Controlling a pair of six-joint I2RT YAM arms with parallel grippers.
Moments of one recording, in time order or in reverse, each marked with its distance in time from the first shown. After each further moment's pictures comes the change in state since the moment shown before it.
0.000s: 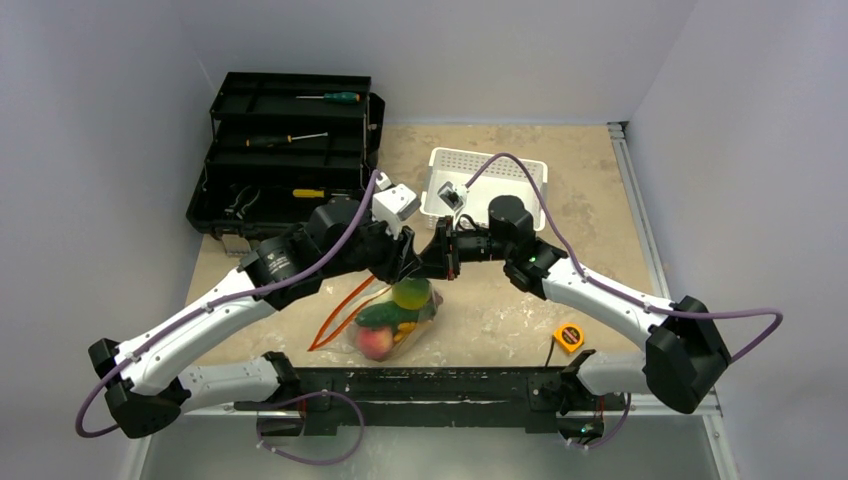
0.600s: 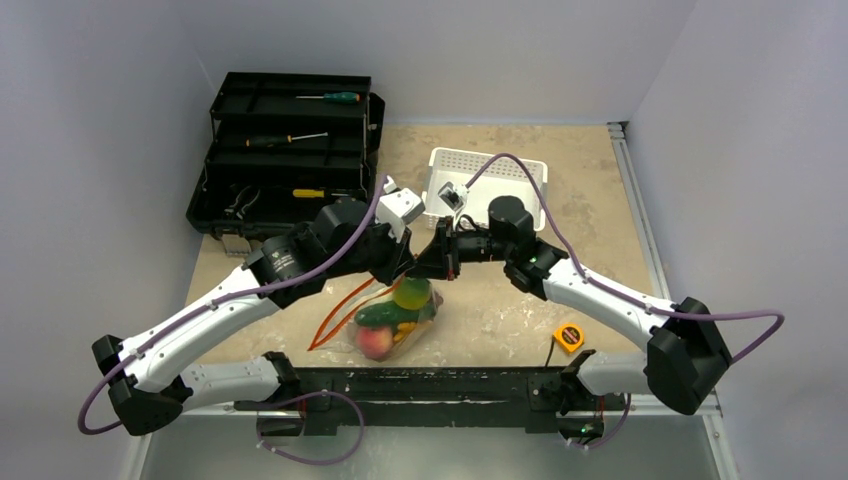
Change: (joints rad) left arm 0.000 0.027 0.004 -0.040 -0.008 0.030; right arm 0.007 -0.007 0.000 -0.013 0.011 -0.001
